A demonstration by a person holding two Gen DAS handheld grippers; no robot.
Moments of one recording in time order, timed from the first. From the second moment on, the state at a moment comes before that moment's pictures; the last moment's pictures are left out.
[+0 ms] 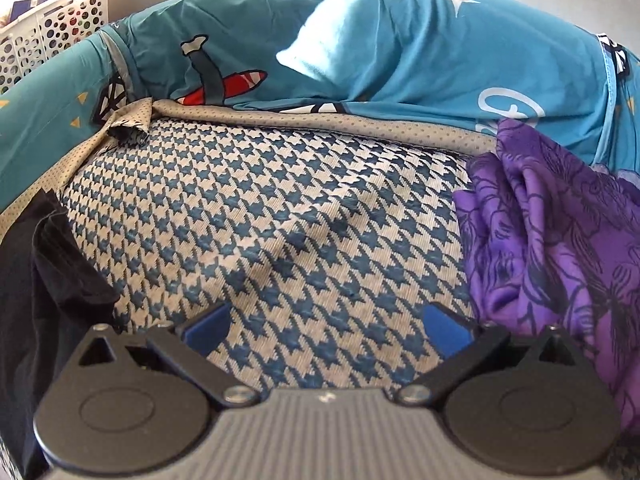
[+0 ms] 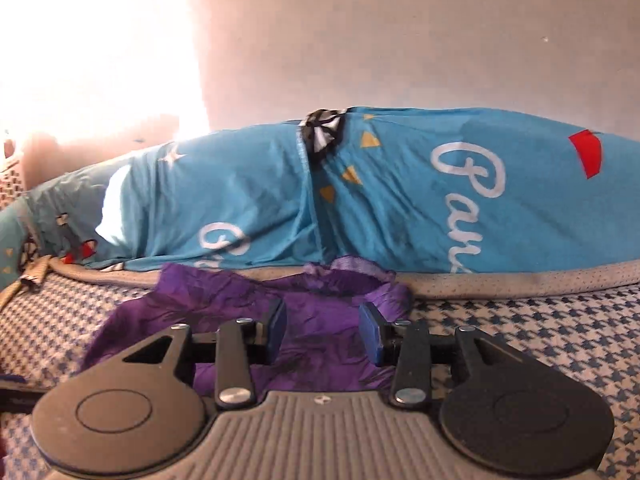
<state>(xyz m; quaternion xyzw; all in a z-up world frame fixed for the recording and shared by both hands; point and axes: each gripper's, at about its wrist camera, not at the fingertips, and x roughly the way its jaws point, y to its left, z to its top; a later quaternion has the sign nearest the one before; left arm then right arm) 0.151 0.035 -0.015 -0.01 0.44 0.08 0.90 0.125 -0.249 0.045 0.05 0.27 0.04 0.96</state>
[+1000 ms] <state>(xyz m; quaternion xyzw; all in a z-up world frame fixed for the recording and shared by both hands) 0.138 0.063 0.003 -0.03 0.42 0.08 0.90 0.048 -0.092 -0.001 -0.14 0.25 0.24 0.93</state>
